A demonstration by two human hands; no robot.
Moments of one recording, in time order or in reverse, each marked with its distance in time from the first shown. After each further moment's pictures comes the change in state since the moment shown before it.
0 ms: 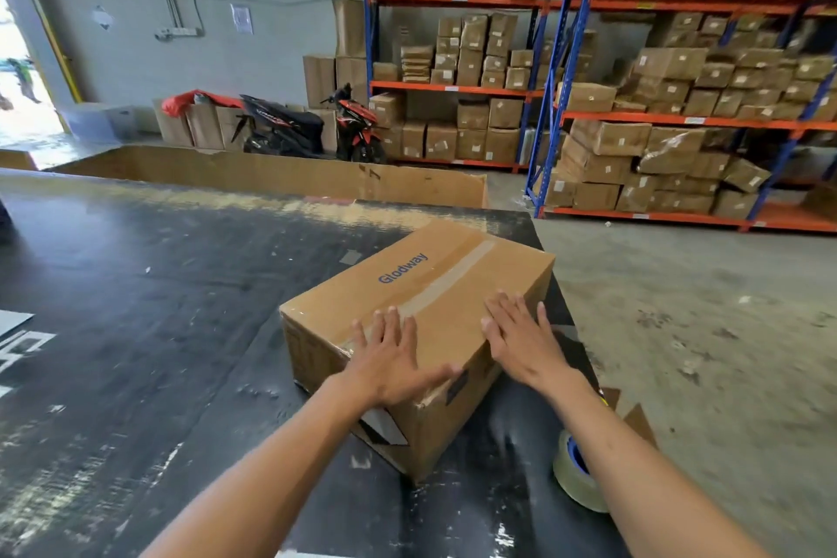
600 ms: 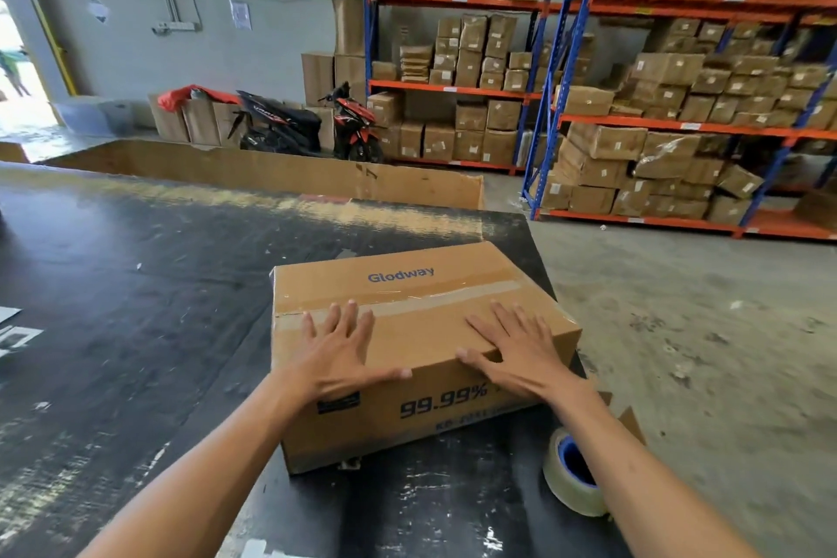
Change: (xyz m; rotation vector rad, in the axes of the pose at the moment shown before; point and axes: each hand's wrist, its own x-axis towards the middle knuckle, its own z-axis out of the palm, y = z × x) left_hand 0.003 -0.066 -0.001 0.030 0.080 0.014; right_hand -0.022 0.002 -0.014 -0.119 -0.136 -0.023
